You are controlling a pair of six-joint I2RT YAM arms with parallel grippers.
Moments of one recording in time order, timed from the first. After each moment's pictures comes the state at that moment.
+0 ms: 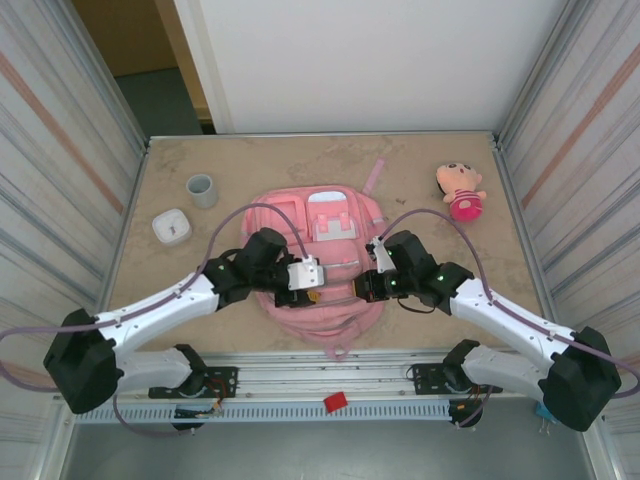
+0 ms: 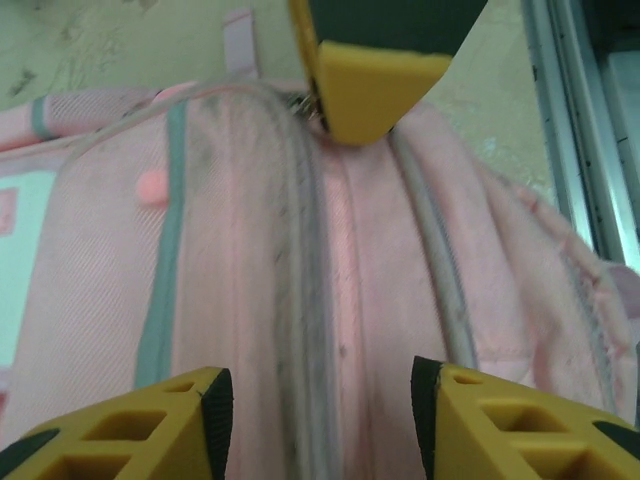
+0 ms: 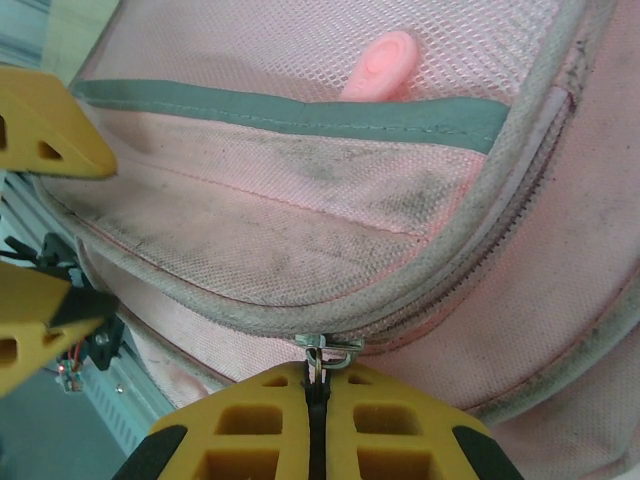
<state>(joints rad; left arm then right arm) -0.83 1.21 0.77 -0.33 0.37 0.62 0.71 1.05 0.66 -0.45 -0.36 0.59</state>
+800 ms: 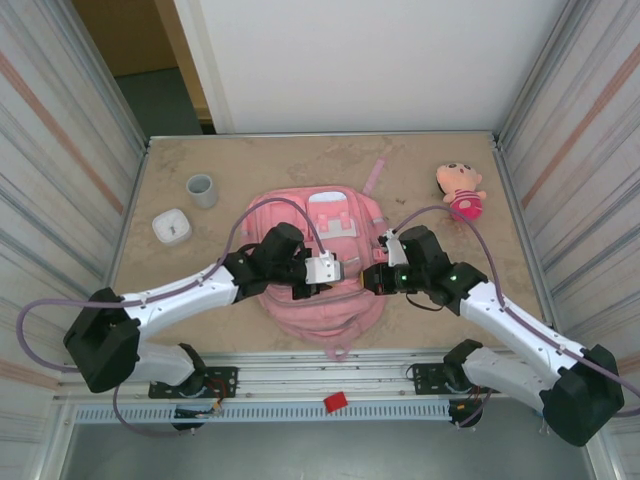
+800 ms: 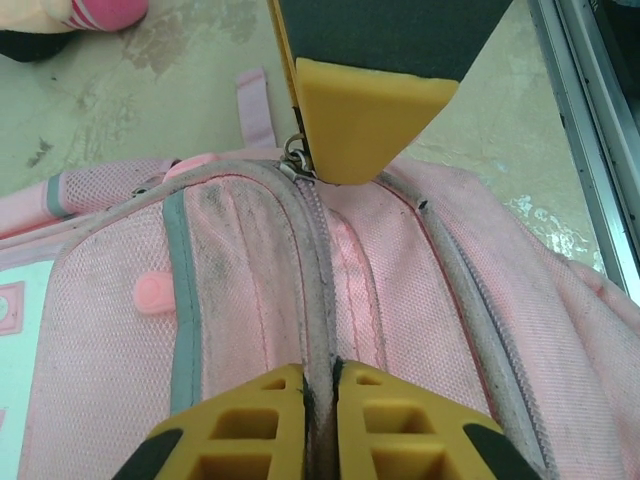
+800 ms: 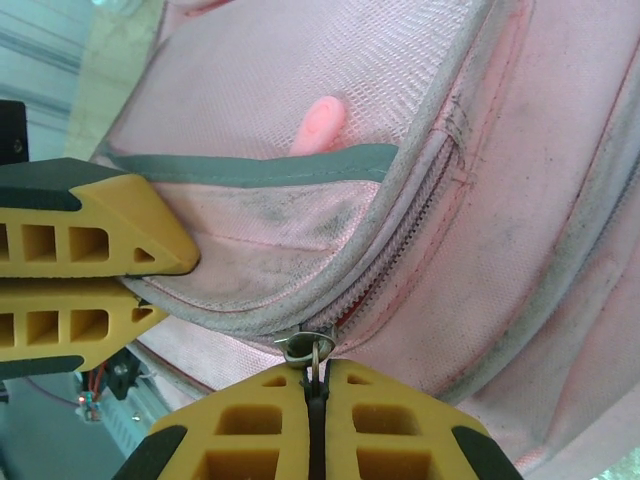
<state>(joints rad) -0.85 1.33 0.82 -0.20 0.37 0.63 0.61 0.97 0.66 -0.47 -0.39 0.57</state>
